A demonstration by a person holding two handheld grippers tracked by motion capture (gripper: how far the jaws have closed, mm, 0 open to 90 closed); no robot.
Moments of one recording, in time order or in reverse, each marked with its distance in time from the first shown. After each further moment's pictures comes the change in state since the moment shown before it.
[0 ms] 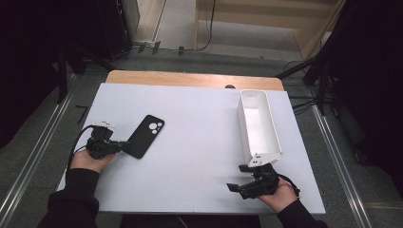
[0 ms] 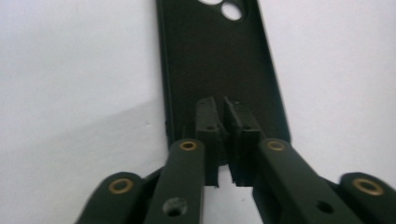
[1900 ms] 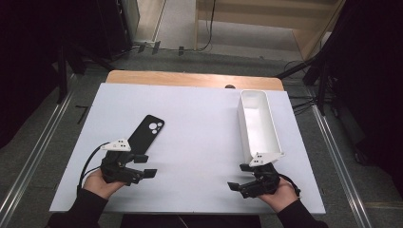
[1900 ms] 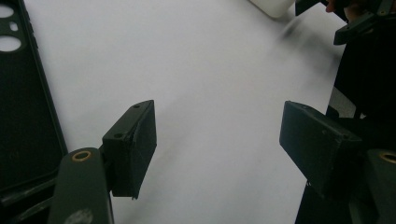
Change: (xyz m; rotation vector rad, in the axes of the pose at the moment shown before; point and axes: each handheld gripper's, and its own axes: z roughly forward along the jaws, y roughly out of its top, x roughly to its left) left arm -0.093 -0.023 -0.012 -0.070 -0.295 0.199; right arm -0.002 -0.001 -0.001 -0.008 -0.011 0.015
